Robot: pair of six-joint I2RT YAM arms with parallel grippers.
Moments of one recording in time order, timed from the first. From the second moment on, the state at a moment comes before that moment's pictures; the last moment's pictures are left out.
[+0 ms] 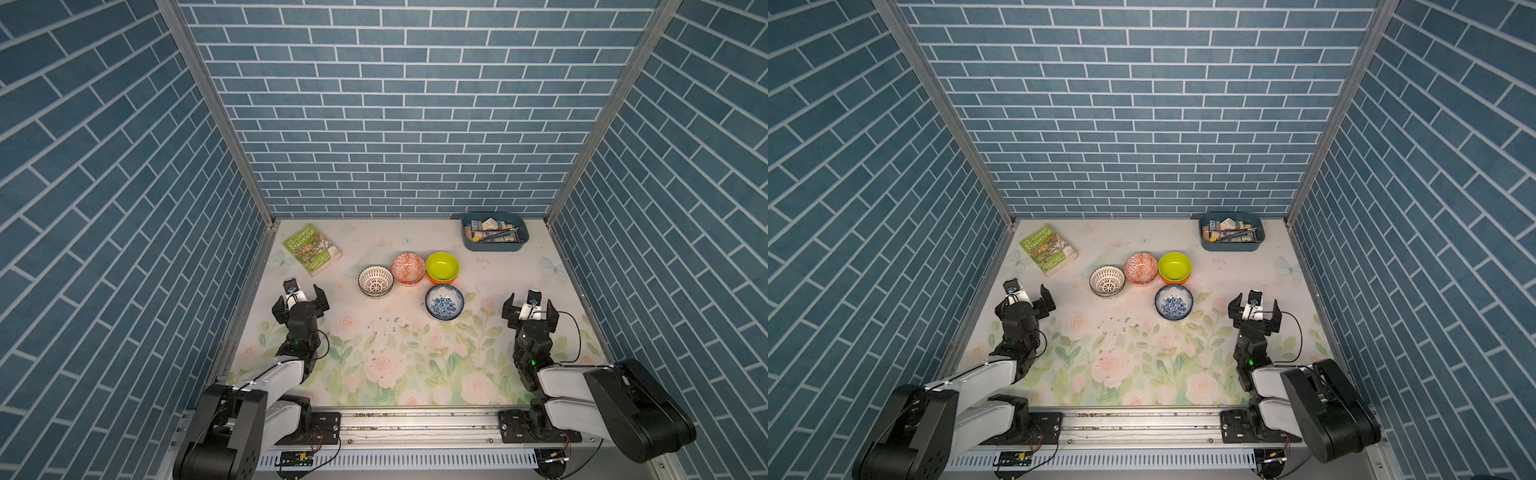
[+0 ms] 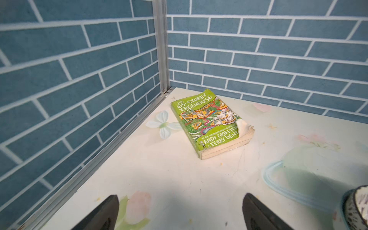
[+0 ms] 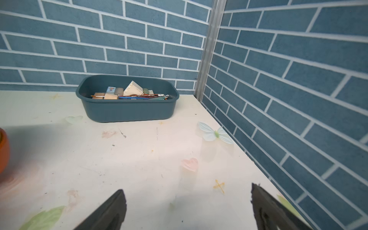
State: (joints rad) left arm -0.15 1.17 0.17 0.76 -0.48 -0.14; right arm 0.34 1.29 0.04 1.15 0.62 -0.11
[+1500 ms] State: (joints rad) left arm -0.09 1.51 0.18 1.23 -0.32 -0.02; right arm 0.13 1.53 0.12 1.38 0.19 -0.16
